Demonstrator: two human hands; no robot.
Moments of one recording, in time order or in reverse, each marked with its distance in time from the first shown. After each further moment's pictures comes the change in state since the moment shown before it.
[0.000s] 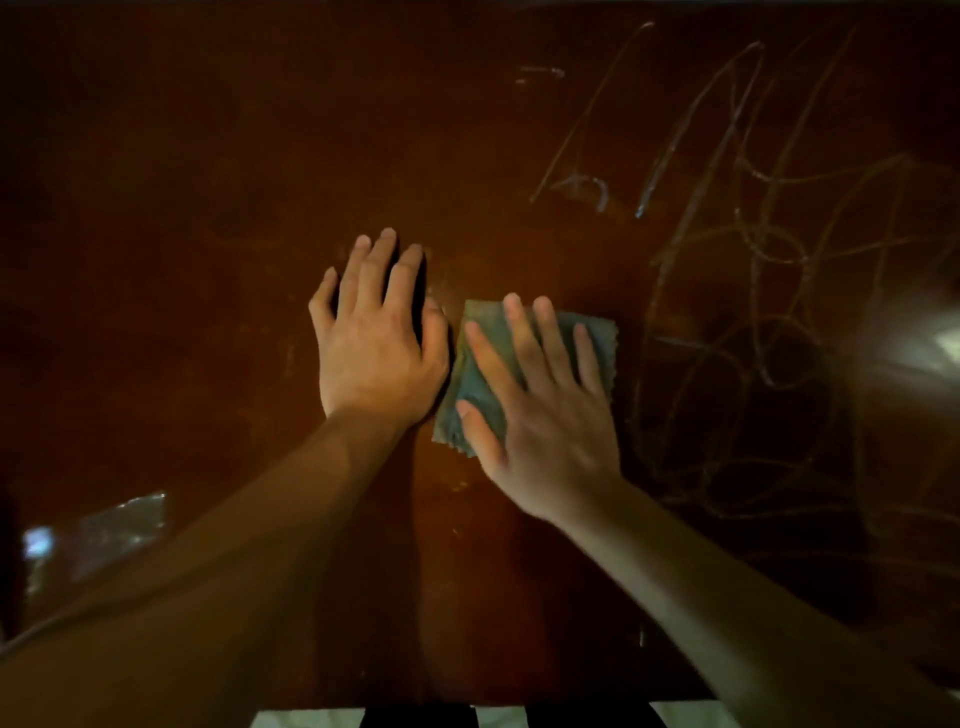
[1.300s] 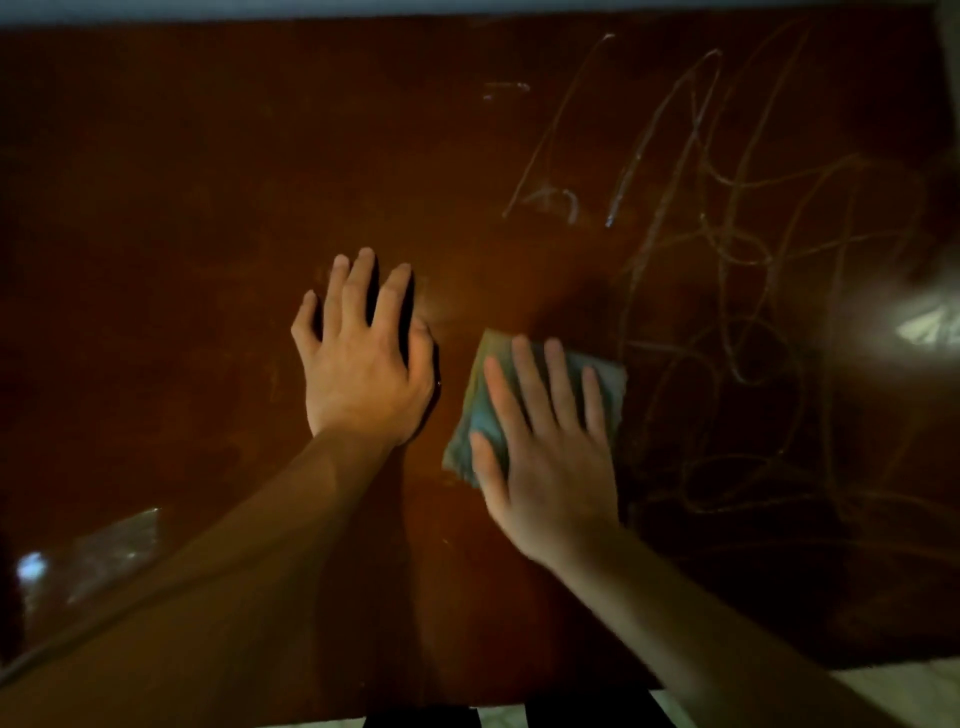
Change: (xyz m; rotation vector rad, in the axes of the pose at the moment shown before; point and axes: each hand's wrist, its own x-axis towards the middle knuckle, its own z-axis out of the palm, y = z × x) left_hand -0.001 0.002 -0.002 0.077 -0.069 0.015; right_hand -0.028 -0.003 0.000 -0.011 0.017 0.153
